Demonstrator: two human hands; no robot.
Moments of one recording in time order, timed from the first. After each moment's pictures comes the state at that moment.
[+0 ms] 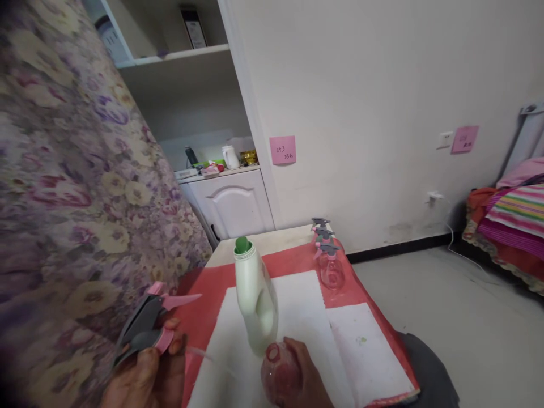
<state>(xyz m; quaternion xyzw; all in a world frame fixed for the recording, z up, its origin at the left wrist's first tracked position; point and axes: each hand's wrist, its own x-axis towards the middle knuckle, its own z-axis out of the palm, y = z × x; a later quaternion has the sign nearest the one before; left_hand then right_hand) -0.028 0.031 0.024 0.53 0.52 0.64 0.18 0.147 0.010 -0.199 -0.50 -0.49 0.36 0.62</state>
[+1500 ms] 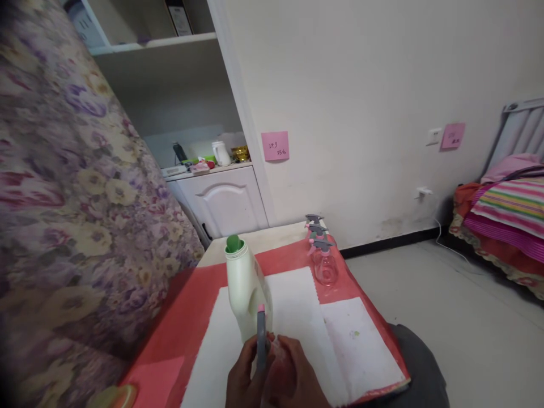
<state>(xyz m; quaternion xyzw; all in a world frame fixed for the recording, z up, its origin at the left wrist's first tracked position) 0.044 0.025 -0.068 0.60 0.47 0.46 0.45 0.155 0.007 -0.176 -0.43 -0.53 0.40 0.61</state>
